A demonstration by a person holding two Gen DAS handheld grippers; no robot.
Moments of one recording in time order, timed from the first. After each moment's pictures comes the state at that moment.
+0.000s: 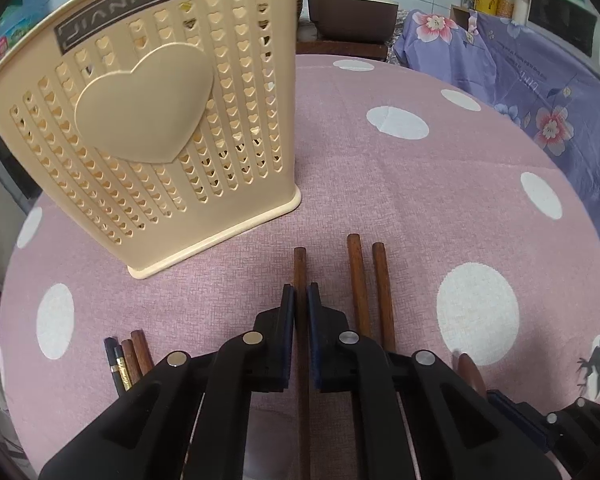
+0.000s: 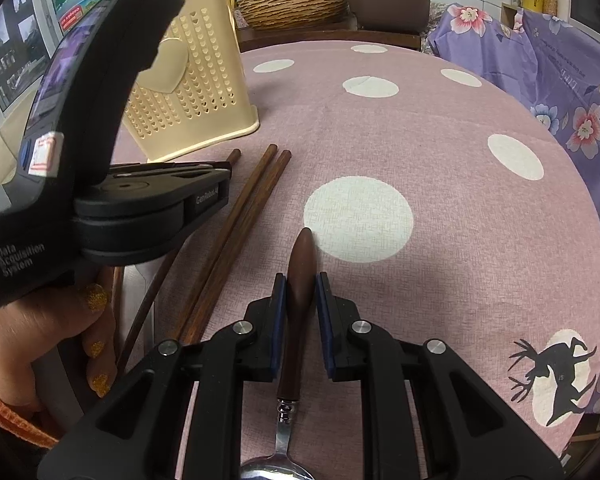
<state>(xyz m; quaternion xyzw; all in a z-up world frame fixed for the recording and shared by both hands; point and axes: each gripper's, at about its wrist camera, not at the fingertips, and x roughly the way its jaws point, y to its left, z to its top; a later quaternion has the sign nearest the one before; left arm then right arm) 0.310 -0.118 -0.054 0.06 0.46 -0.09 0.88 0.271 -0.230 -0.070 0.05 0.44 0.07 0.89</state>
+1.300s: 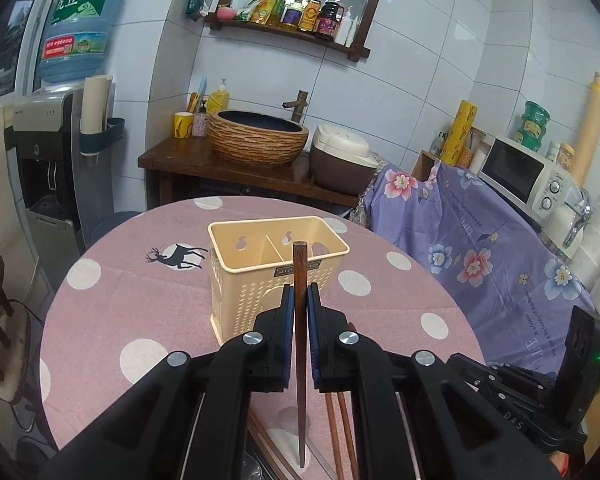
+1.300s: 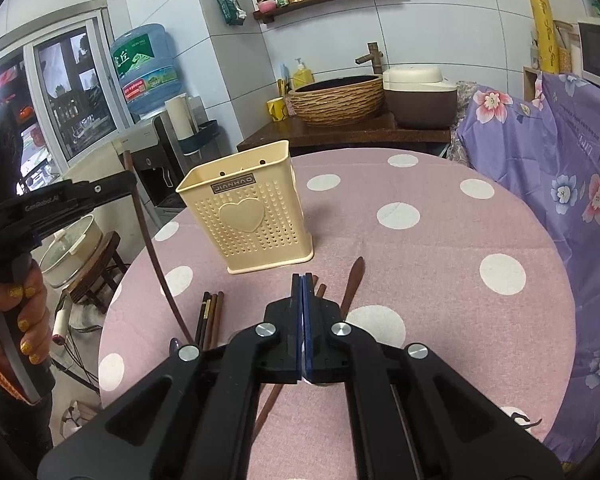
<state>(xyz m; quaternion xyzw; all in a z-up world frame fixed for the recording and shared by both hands) 0.235 -0.005 0.102 -0.09 0.29 -0.16 0.94 0.247 -0.253 0.045 0.08 0.31 0.15 0.93</state>
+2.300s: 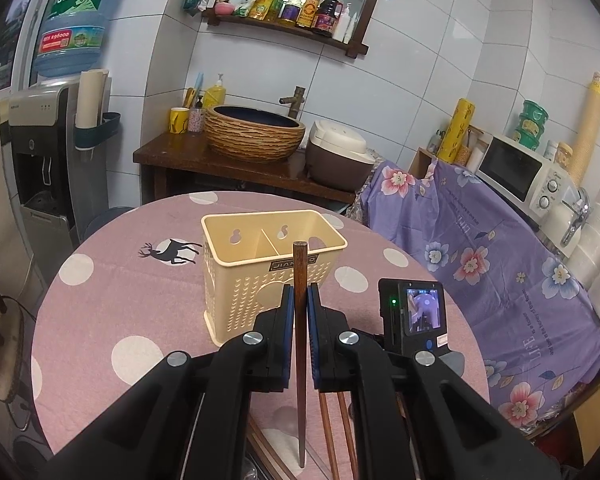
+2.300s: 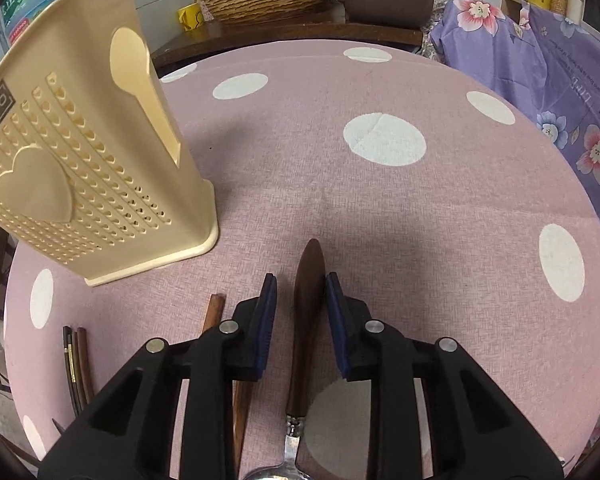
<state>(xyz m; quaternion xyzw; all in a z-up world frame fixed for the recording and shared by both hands) 0.238 -0.005 0.096 -0.09 0.29 -0.17 0.94 0.410 -0.214 -0.068 0.05 0.48 0.02 0.88</state>
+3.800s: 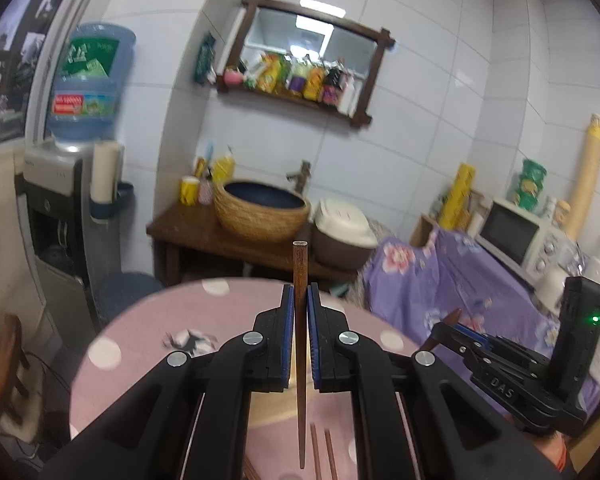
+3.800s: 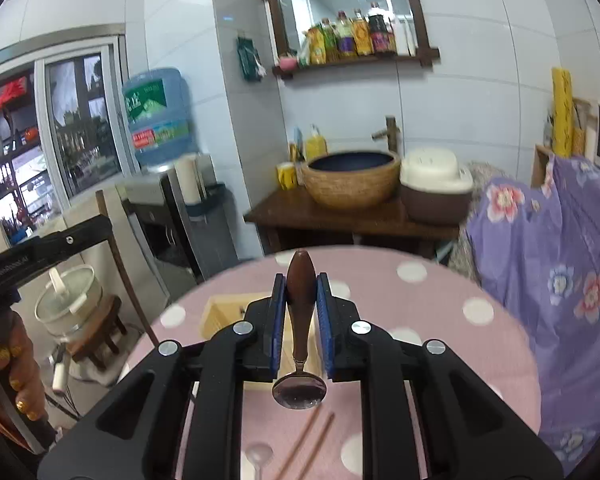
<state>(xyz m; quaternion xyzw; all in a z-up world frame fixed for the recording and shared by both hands) 0.255 0.020 0.216 -0.11 0.19 -0.13 0.97 0.313 -0.217 0.195 0.05 0.22 0.15 0.96</state>
